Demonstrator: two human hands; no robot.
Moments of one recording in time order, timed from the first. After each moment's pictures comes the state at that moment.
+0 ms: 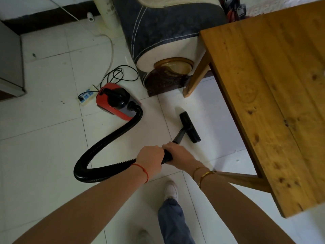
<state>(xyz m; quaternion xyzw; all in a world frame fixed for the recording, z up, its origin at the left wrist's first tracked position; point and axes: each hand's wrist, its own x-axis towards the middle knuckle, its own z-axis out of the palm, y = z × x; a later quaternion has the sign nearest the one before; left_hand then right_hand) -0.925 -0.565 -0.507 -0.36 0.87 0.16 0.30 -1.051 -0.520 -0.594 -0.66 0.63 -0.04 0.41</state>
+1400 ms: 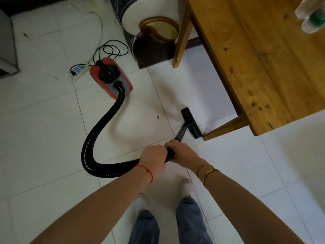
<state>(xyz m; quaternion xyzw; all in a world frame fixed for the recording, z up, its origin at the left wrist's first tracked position) -0.909 -0.336 -0.509 -0.36 0.86 0.16 0.33 -1.033 -0.288 -0.592 -0.65 0.64 -0.06 0.42</state>
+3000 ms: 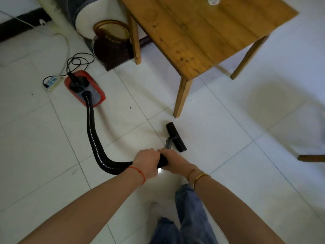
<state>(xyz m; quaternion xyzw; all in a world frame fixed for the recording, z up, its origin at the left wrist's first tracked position) -0.925 -0.092 -0.470 -0.27 0.89 0.12 0.34 -1.028 -0.018 -0.578 -0.55 0.69 -0.17 0.44</state>
